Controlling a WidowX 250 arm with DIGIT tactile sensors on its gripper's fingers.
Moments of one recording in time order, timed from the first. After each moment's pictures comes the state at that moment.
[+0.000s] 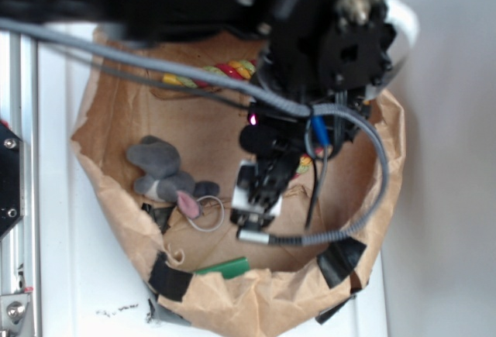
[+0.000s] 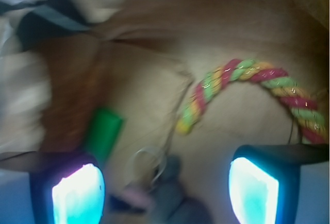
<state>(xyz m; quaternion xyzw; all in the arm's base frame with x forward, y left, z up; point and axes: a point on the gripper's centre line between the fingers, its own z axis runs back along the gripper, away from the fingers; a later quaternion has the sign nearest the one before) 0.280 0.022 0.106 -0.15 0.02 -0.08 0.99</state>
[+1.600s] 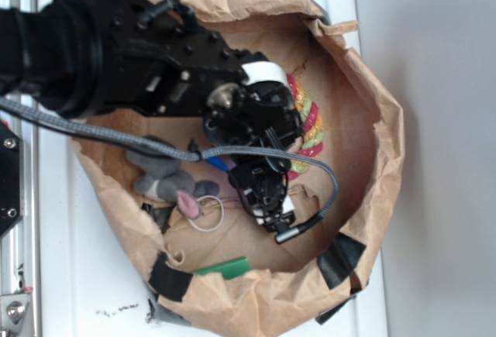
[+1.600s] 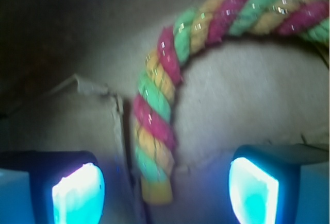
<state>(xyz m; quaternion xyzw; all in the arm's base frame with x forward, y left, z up) 0.286 0.010 0.041 -0.13 -0.12 0.20 0.96</state>
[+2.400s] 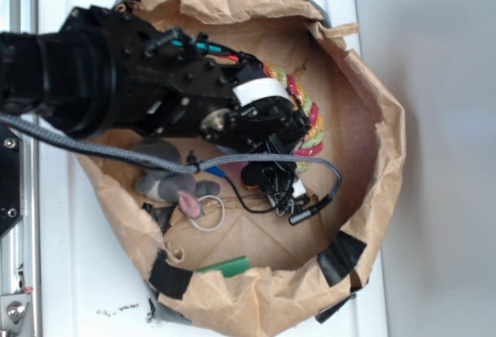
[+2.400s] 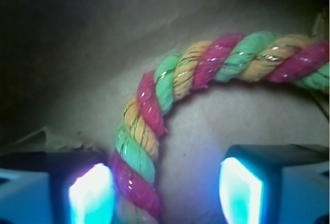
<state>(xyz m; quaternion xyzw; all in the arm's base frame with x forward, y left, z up) 0.295 0.020 0.023 -0.10 -0.18 0.22 0.95</state>
